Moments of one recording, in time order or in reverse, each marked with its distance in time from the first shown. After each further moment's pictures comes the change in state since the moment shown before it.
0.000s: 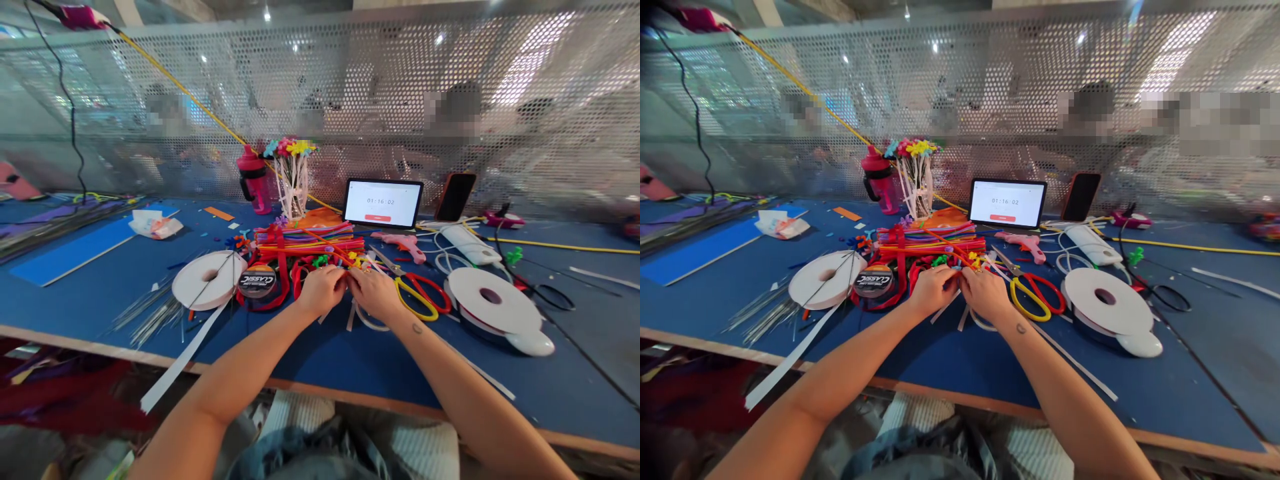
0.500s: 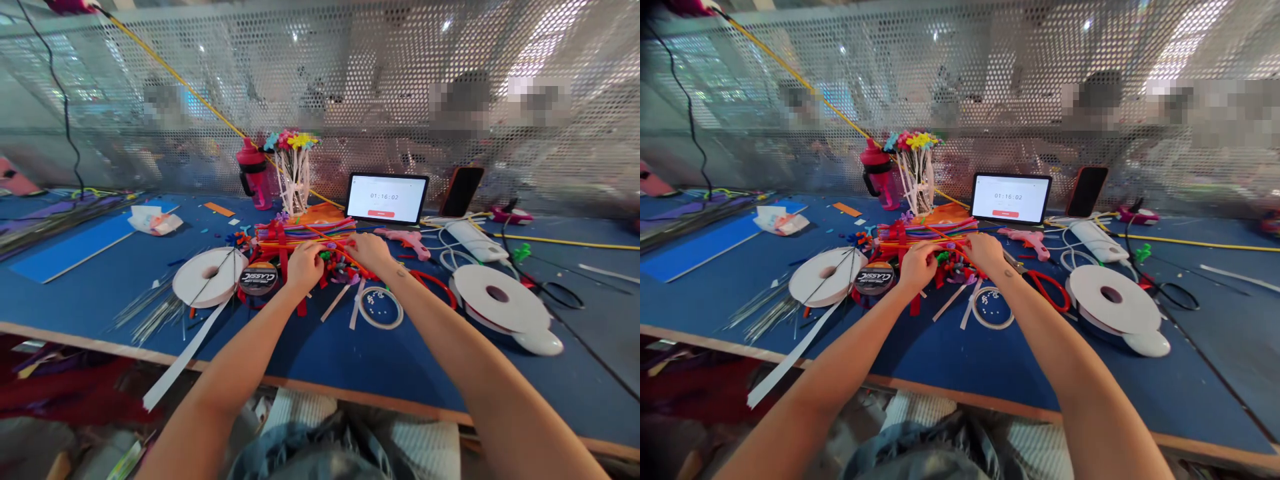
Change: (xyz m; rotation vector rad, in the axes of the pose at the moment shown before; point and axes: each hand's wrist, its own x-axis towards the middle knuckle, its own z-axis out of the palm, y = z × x) left_hand 0.017 -0.045 -0.008 -0.044 0.144 -0.202; right_hand 0.085 0.031 0.016 0.020 -0.131 0.142
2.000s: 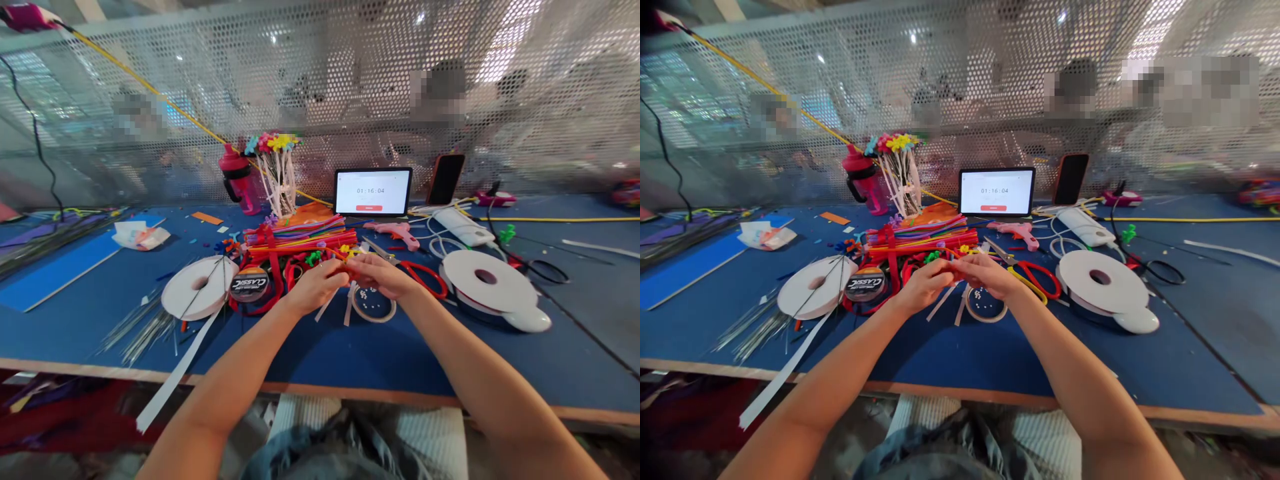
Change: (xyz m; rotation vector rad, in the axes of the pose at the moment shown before) left_hand -0.017 0.035 -0.004 -0.136 -0.172 0.650; right_hand -0.074 0.005 -0.021 1.687 -0.489 0.045
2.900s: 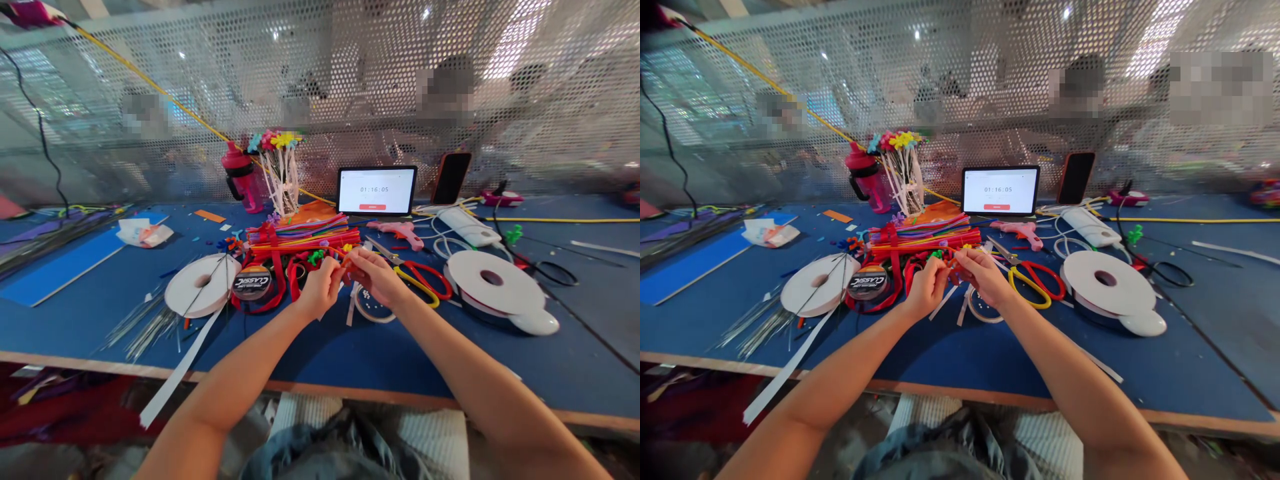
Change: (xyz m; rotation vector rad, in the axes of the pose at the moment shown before) left_hand 0.001 0.020 0.005 -0.380 0.223 -0.456; right_hand 0.006 0.013 0.020 0.176 0.178 -0.216
